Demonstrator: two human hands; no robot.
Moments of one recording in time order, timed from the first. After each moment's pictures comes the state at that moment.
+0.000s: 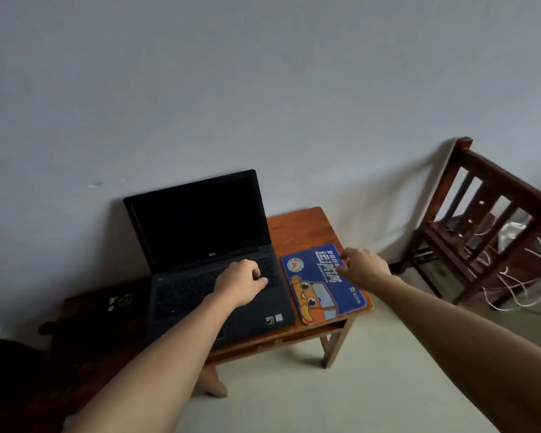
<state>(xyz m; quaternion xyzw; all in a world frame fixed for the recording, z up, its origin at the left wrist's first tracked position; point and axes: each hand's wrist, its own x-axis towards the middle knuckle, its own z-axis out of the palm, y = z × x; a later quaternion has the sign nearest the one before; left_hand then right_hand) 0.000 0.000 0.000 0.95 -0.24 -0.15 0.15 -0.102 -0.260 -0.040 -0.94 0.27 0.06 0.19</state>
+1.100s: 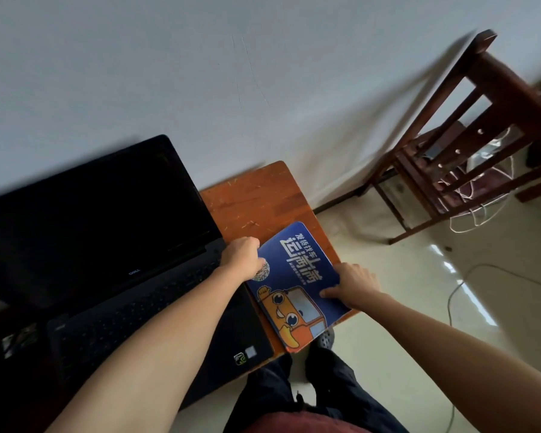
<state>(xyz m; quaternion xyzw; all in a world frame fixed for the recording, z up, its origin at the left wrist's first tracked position) 0.130 -0.167 -0.154 0.89 -0.34 -0.29 0.02 -0.067 -0.314 -0.157 -0.84 0.38 0.29 0.25</state>
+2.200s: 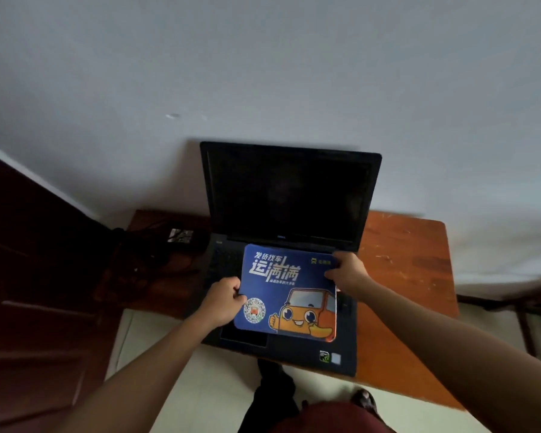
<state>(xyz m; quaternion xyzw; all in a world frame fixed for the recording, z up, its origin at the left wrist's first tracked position) 0.082 0.119 -0.095 0.92 0.05 -0.27 0.29 0.103 -0.163 -0.120 -0.86 0.19 0.22 0.43</state>
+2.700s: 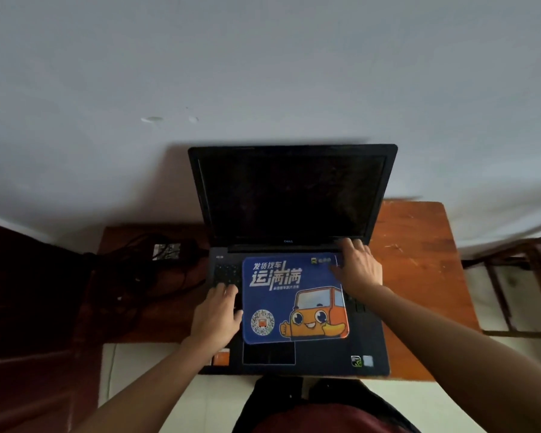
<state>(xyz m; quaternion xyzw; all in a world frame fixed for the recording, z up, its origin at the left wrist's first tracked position) 0.120 0.186 -0.137 0.97 -0.13 -0.22 0.07 0.122 -0.120 -0.134 -0.96 0.19 0.12 0.17</state>
